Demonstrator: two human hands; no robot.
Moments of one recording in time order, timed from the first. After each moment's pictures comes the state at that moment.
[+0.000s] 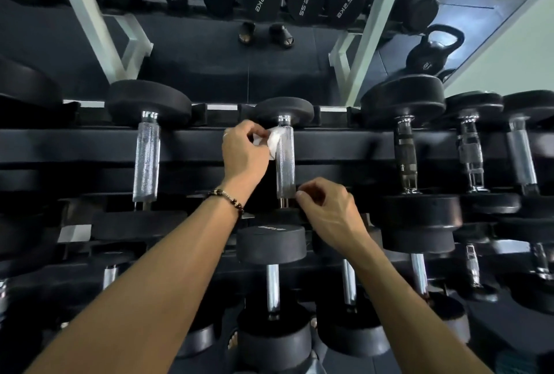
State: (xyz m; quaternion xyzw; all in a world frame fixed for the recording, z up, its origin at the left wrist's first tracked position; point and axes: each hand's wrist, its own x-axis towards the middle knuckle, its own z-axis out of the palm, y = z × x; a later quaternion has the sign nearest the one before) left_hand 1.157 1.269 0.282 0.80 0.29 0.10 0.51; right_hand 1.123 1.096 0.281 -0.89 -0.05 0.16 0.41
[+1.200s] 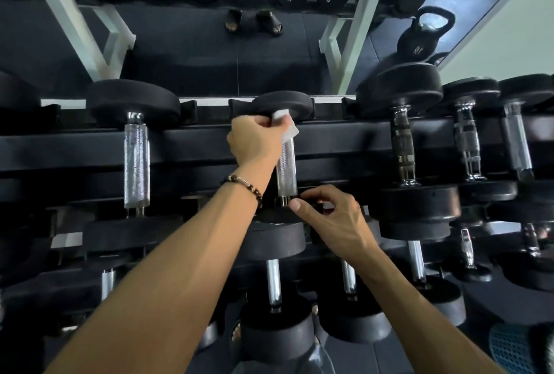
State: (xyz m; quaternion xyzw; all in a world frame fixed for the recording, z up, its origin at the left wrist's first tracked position) left_hand 1.180 1.243 0.302 0.75 0.36 0.09 0.54; right_hand 1.108 1.081 0.275 -0.85 -0.03 0.18 0.49
